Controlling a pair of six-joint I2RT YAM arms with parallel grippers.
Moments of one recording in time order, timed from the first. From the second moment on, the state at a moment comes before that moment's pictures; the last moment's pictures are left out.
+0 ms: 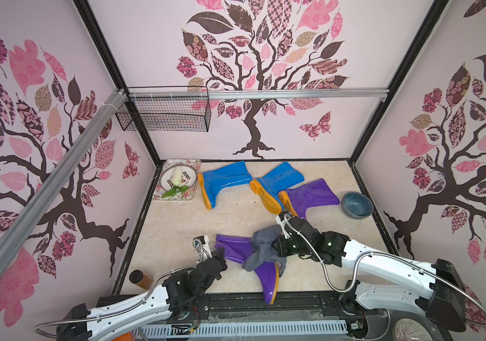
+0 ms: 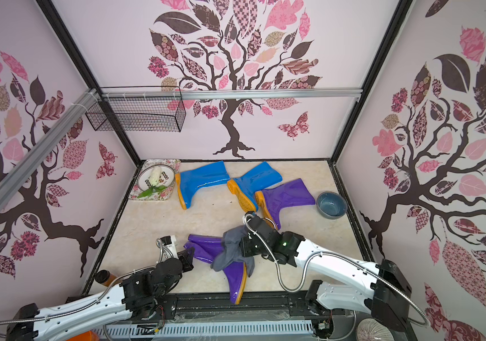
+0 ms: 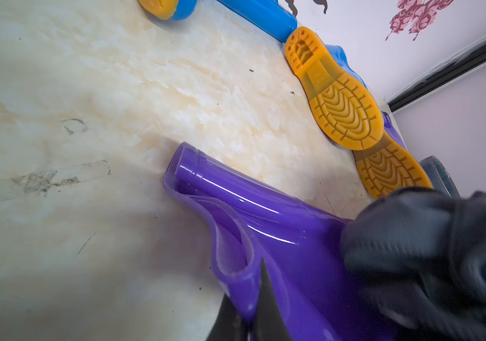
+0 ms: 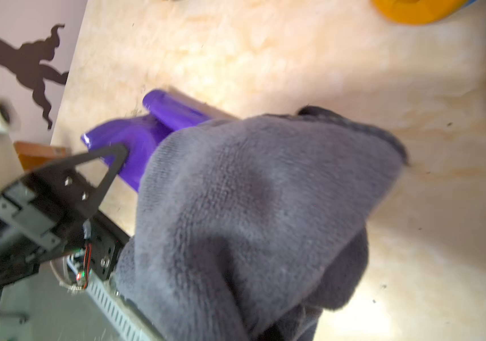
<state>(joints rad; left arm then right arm) -1.09 0.51 0.10 -0.19 -0.62 -1.07 0.94 1.18 0.82 -0.47 0.00 0.71</state>
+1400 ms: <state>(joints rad) -1.24 0.32 0.10 -0.33 -0.71 -1.22 1.02 1.50 0.82 -0.22 0.01 0.73</state>
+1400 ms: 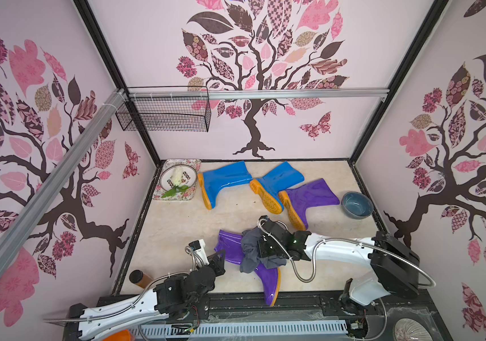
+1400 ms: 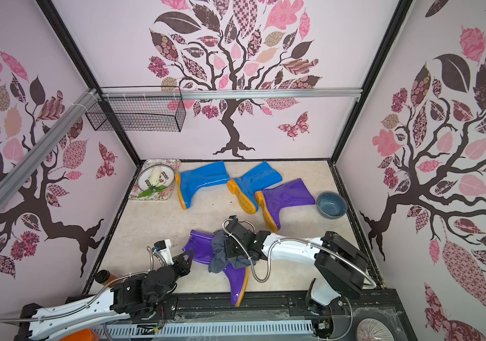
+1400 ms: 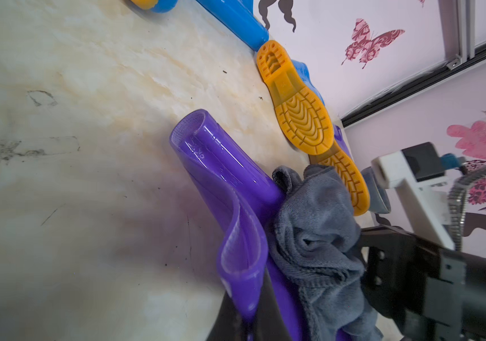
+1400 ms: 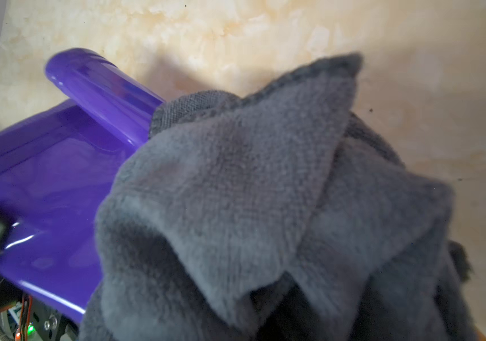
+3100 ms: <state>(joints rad) -1.25 0.32 0.09 -0.30 -0.70 -1.20 0.97 2.03 1.47 -0.36 -0.21 0.59</state>
